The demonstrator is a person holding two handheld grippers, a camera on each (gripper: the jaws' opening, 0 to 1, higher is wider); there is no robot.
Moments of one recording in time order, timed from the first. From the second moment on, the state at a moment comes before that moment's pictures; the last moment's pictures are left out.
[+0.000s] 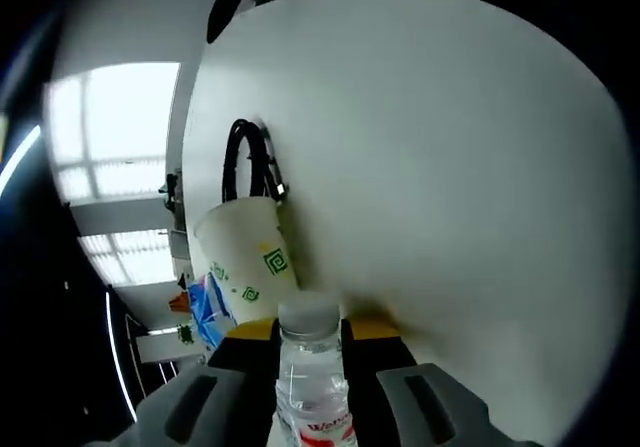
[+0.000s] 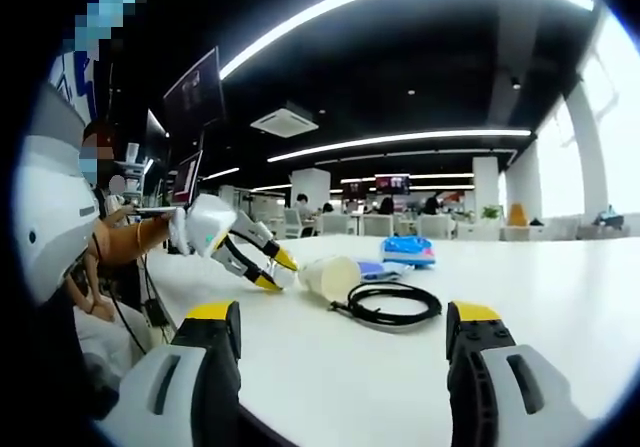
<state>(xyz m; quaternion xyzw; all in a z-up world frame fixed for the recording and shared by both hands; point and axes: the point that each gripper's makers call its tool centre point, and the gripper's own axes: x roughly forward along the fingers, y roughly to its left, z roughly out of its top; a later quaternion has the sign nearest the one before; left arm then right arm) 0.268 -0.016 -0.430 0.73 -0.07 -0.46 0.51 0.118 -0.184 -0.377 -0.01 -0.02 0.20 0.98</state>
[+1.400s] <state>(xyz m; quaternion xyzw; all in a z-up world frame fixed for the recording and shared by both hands) 0.265 -0.019 -0.422 0.70 -0.18 -0.34 0.59 0.116 -0.199 -0.372 0.02 -0.04 0.18 0.98</state>
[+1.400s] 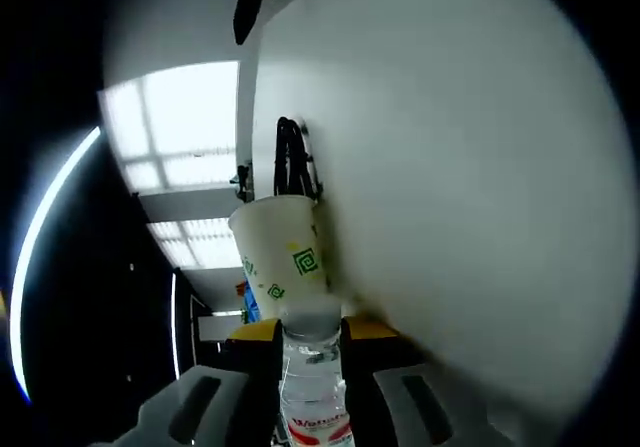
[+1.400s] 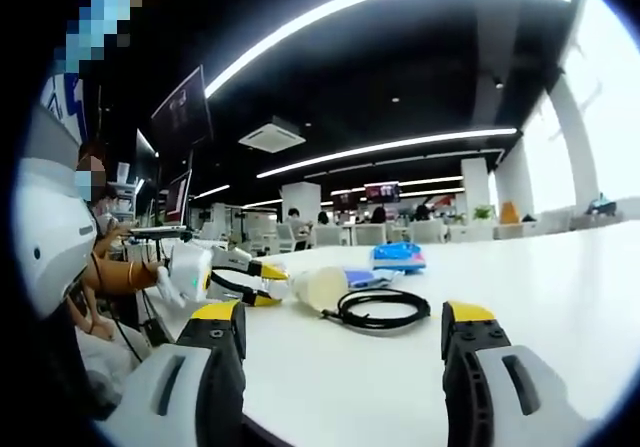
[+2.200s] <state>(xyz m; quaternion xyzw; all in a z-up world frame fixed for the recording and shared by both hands) 0.263 -0.011 -0.398 0.66 -0.21 -0.32 0.65 0.122 -0.182 -0.370 0.02 -0.04 0.20 0.98</state>
